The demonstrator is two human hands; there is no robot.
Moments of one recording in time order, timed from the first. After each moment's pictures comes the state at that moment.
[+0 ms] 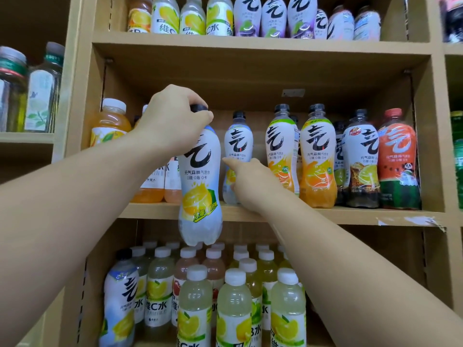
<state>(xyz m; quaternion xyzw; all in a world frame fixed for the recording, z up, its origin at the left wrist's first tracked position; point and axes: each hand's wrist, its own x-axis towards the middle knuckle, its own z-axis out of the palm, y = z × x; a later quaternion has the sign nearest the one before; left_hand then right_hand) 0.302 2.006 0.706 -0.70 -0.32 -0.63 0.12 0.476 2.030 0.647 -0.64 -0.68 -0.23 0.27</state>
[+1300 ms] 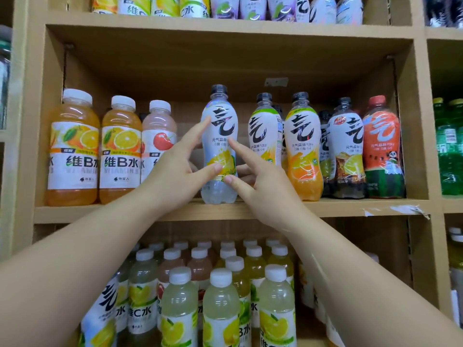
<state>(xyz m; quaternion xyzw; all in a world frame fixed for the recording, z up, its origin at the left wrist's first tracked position) 0.334 2.063 0.635 -0.82 -0.20 -0.54 -0.02 0.520 2.004 0.611 -0.44 -0.72 -0.11 0.53</state>
